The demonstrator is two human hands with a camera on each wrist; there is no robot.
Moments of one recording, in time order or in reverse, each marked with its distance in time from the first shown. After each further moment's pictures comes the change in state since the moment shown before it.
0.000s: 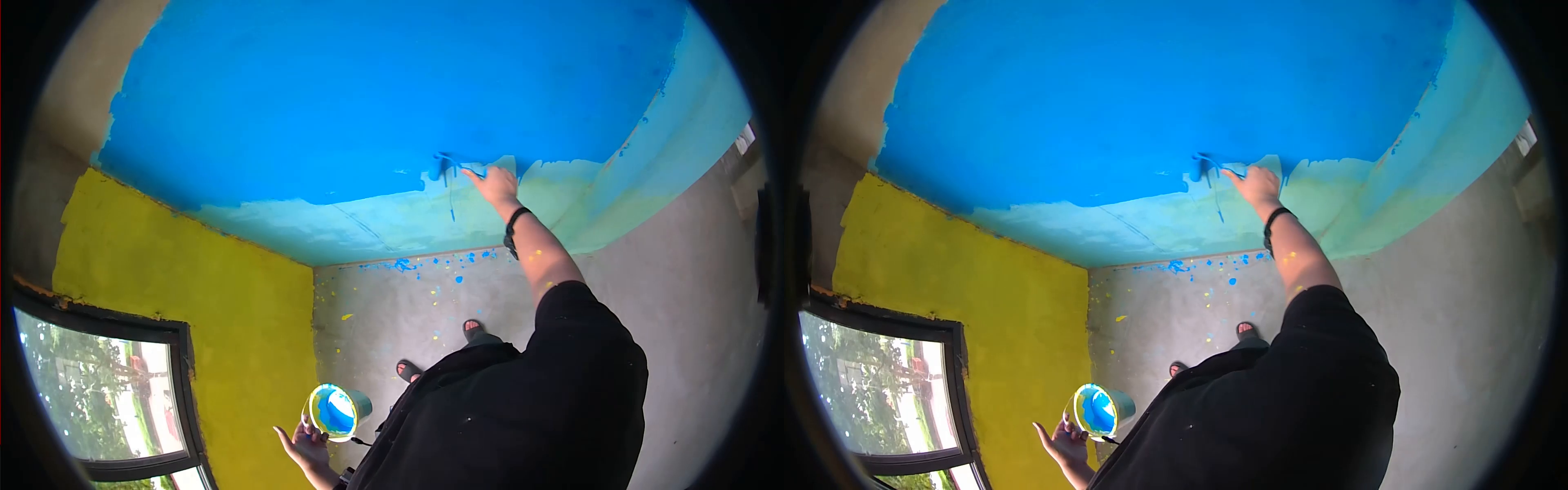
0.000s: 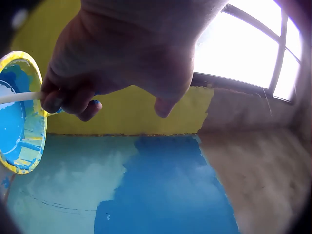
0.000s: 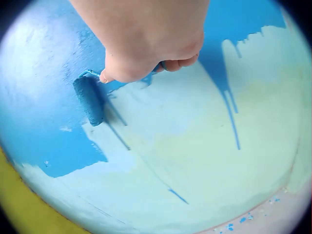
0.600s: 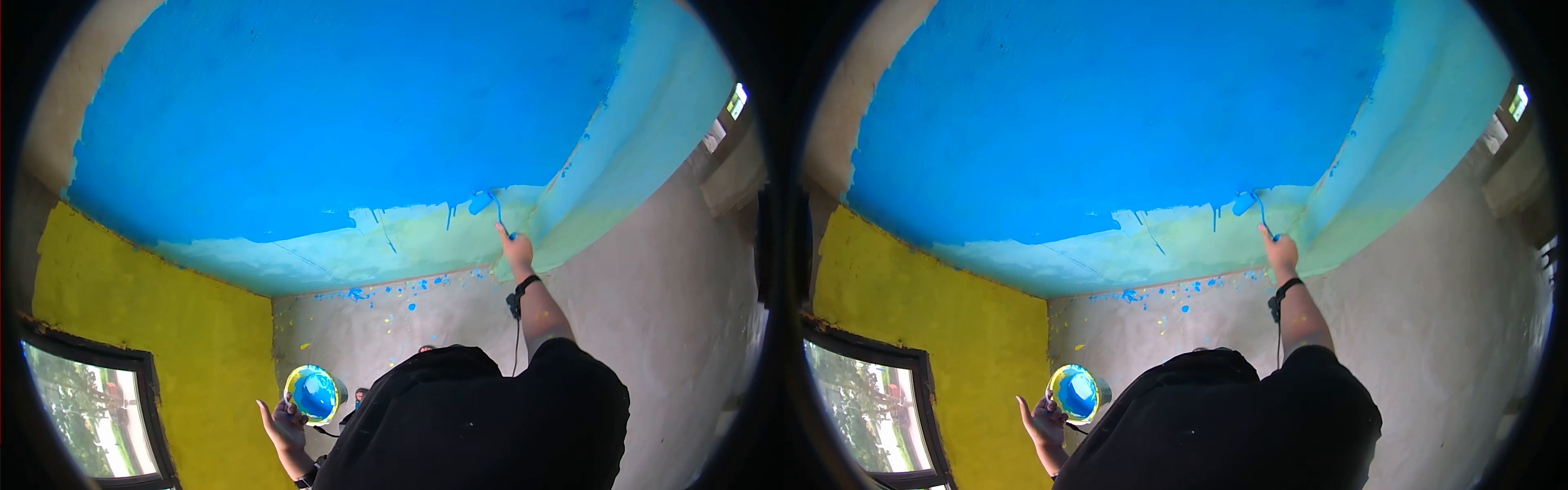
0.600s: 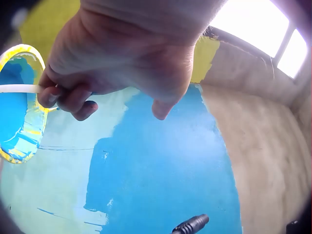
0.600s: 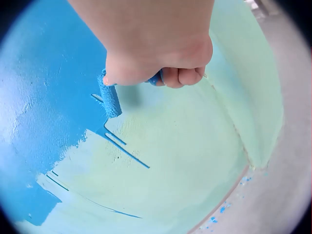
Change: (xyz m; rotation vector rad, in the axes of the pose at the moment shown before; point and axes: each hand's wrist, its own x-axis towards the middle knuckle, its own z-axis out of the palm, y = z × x) left_hand 0.013 -0.068 0.154 0.161 -0.260 -0.053; right_hand -0.064 0.259 -0.030 0.239 0.065 0.487
